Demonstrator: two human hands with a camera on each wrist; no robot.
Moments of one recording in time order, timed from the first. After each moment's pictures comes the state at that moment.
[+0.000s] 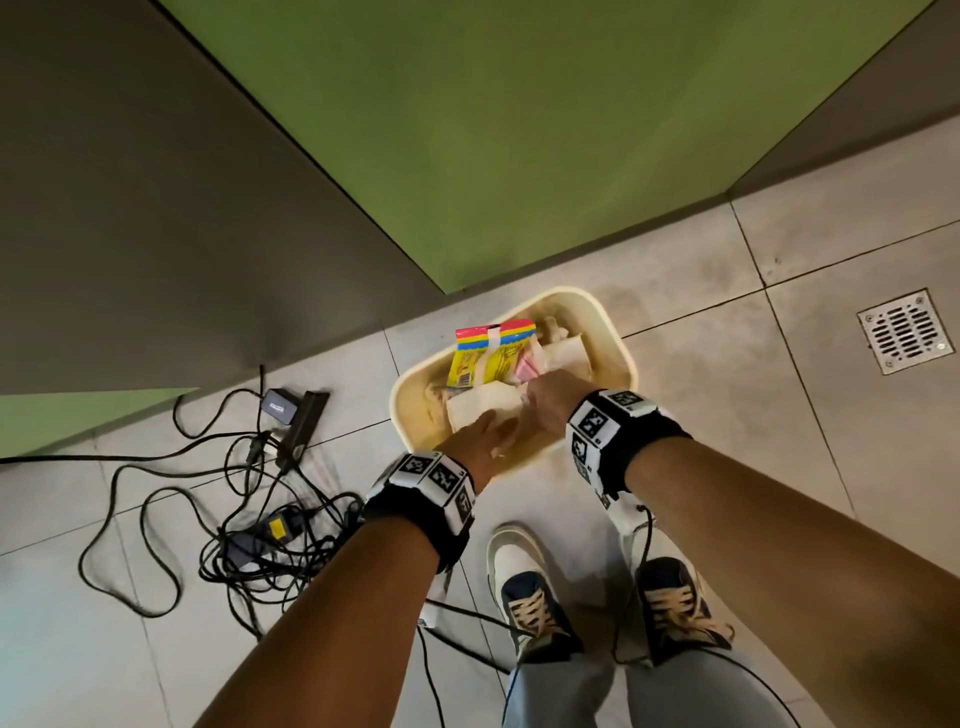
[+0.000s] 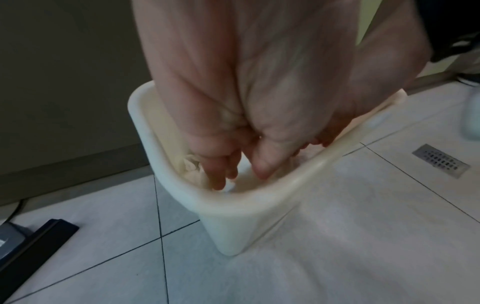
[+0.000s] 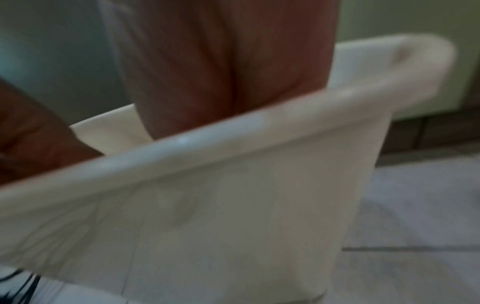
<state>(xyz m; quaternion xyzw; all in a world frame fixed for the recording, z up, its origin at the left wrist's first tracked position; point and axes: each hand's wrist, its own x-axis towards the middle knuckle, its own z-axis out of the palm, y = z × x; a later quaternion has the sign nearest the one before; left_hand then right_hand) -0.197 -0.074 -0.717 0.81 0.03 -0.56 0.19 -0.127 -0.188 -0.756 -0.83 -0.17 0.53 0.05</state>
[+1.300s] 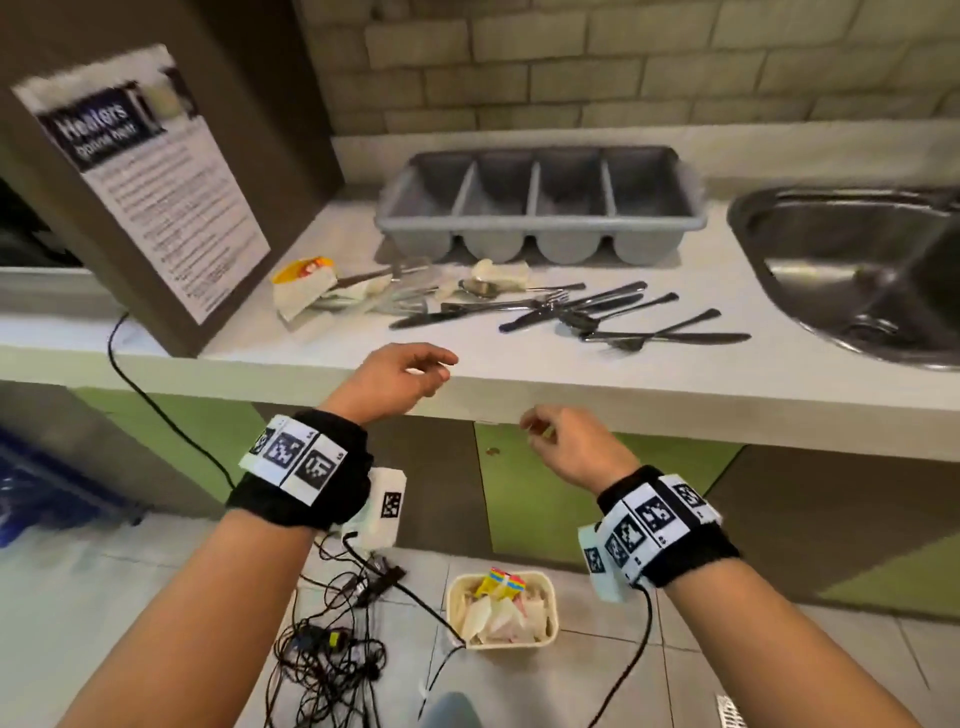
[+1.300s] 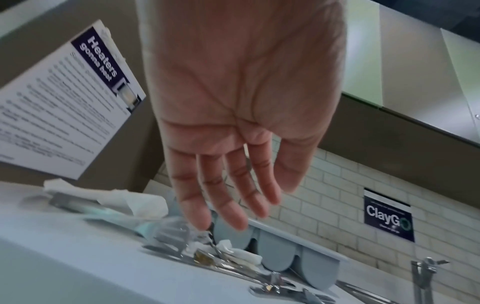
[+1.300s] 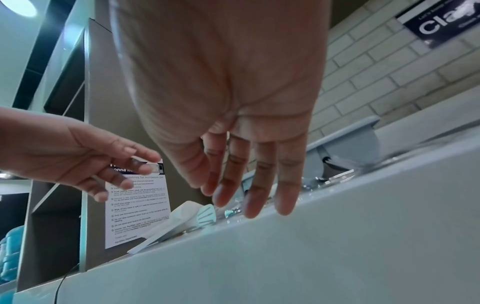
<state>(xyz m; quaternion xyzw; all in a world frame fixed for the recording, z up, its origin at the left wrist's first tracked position) -0.181 -0.041 -0.009 0.87 0.25 0.03 0.43 -0.075 -0.232 -0.070 -0.84 -0.39 0.23 0.28</state>
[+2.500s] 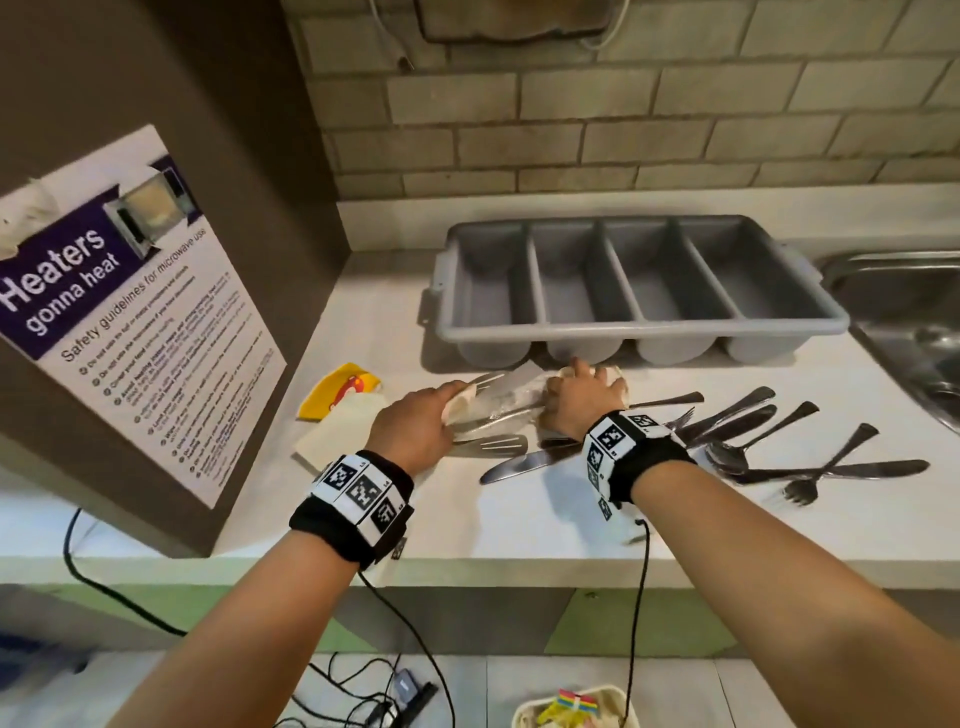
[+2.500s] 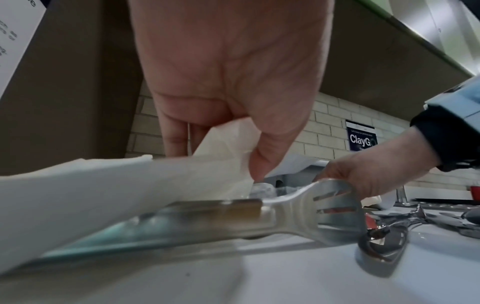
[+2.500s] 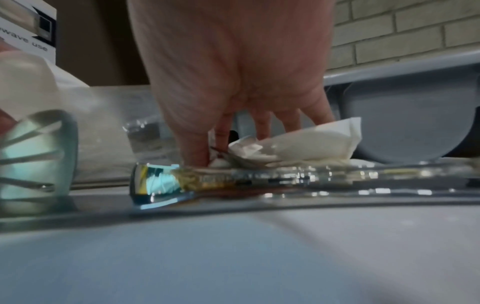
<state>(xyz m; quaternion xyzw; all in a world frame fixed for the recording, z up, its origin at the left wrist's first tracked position) -0.072 0.192 -0.038 0.97 0.20 -0.02 0.15 0.066 0.040 -0.058 -0.96 -0.25 0.13 0.01</state>
